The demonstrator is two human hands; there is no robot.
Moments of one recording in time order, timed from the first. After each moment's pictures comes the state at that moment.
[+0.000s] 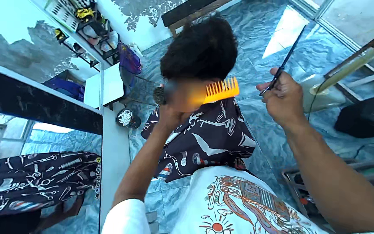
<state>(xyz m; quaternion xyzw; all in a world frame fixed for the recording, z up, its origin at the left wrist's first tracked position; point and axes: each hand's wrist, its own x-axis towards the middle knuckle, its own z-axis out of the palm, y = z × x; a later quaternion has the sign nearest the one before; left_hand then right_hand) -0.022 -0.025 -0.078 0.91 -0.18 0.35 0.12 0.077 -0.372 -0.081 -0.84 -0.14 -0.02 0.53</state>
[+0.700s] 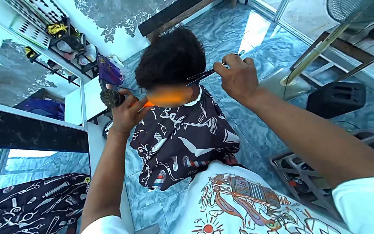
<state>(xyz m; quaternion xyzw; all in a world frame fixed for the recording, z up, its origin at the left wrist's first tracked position) -0.017 0.062 -0.041 0.91 -0.24 0.34 -0.02 0.125 -0.334 -0.051 -0.91 -0.32 -0.21 0.12</state>
